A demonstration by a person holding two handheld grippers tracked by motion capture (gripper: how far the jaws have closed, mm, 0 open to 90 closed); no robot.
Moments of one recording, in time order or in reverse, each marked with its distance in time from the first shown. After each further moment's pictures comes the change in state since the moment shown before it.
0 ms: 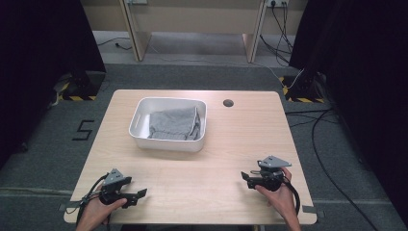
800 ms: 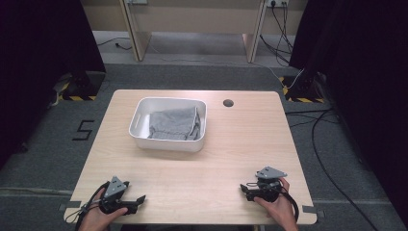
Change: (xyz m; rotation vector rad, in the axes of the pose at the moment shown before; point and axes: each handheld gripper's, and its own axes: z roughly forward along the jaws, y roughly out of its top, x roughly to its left) left arm -0.014 -0.020 -0.003 -0.012 0.098 0.110; right arm 0.016 -0.027 0.001 0.086 0.003 -0.042
